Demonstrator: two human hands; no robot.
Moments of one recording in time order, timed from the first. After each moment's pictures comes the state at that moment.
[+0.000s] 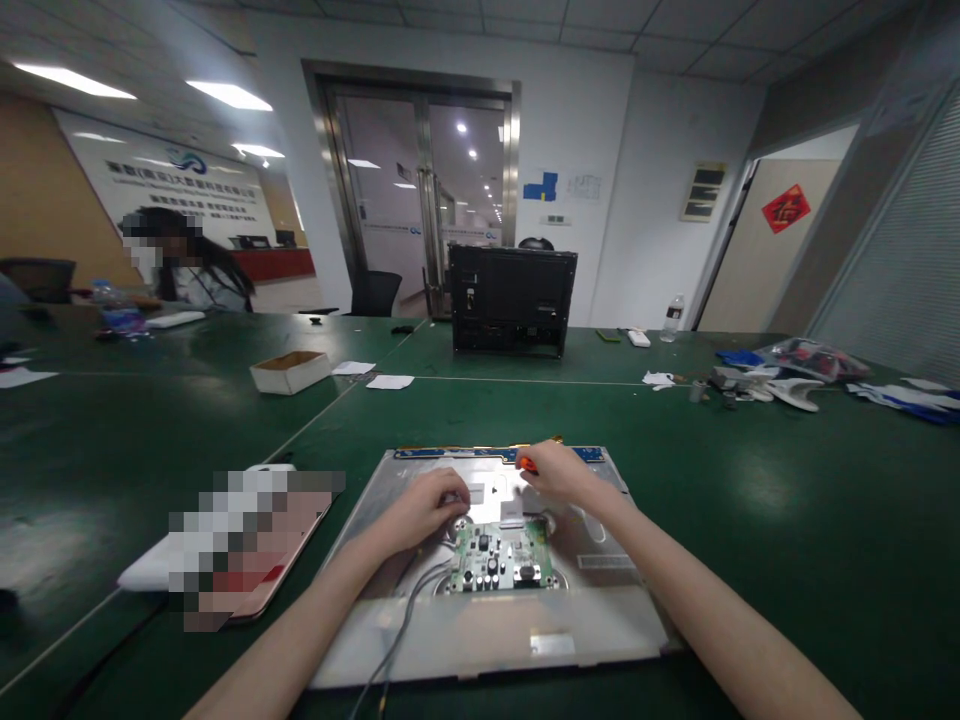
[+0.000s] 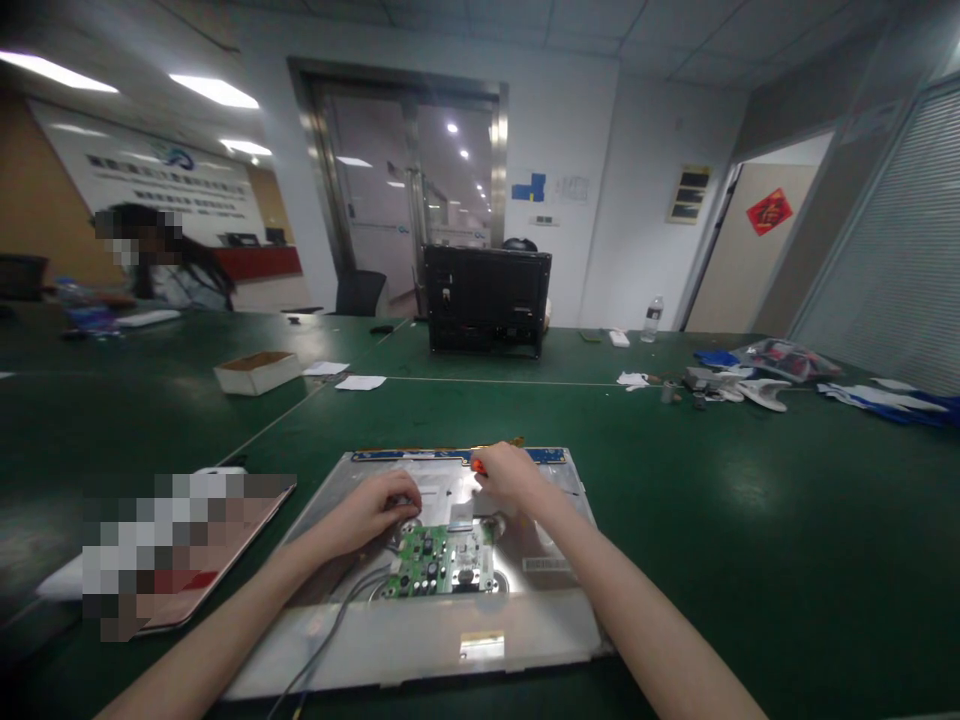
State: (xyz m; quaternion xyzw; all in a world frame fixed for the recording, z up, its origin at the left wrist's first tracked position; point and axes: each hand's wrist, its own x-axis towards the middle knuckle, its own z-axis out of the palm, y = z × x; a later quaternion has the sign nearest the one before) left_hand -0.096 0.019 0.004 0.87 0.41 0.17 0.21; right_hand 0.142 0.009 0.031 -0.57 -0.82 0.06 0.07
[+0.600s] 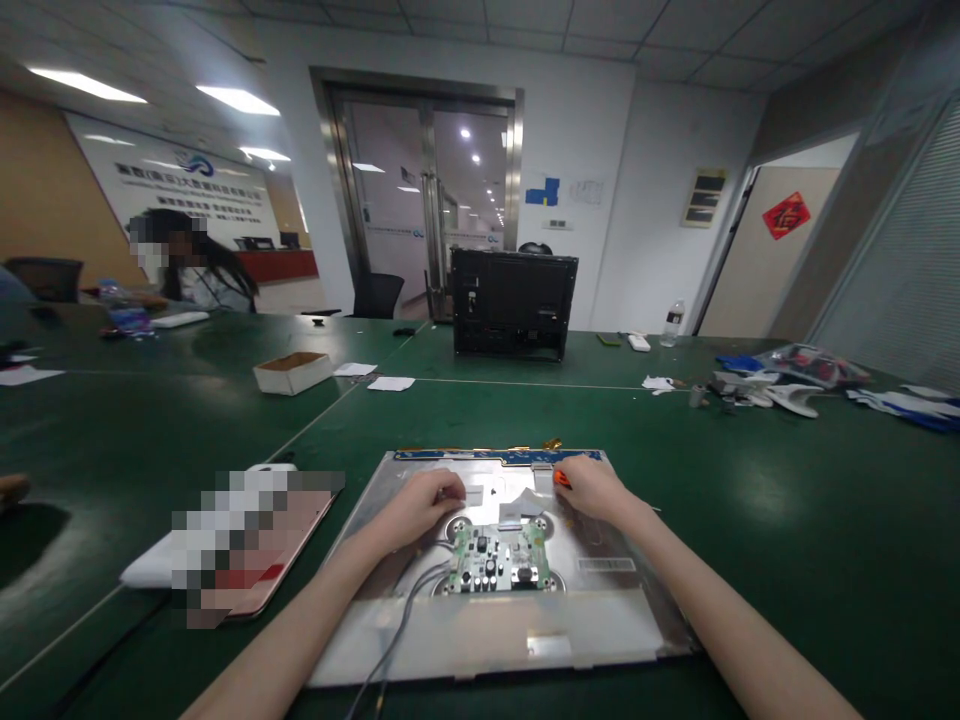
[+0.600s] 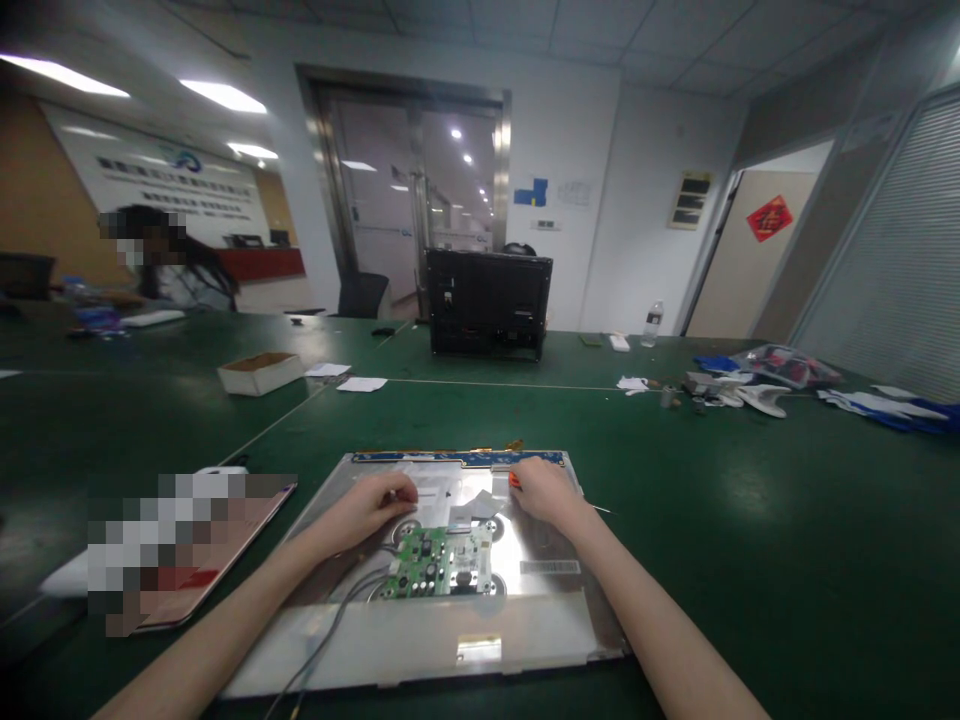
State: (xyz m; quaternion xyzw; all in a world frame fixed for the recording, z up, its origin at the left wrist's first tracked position) left_hand -0.099 0.019 0.006 0.86 0.43 0.19 0.21; right_hand 0.178 -0.010 0.020 -0.62 -0.79 0.05 0.04
